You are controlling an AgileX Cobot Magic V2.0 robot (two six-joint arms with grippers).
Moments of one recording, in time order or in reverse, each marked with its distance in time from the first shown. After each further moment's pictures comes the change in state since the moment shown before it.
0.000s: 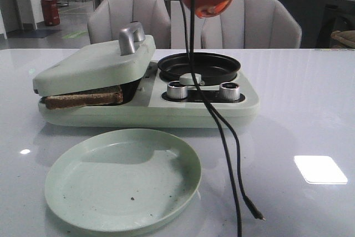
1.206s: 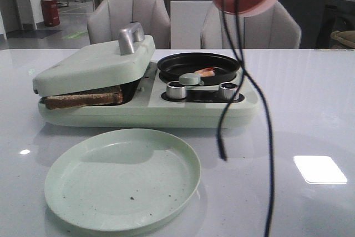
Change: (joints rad) left arm 0.000 0.000 0.000 0.000 0.000 0.000; right arm -0.145 -0.366 0.198 0.712 0.031 -0.078
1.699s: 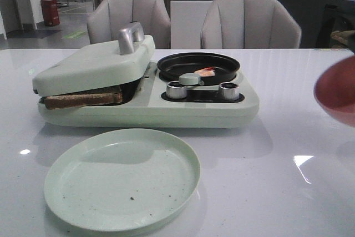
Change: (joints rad) left arm 0.000 0.000 0.000 0.000 0.000 0.000; right arm -0.479 -0.240 0.690 0.526 -0.318 -0.063
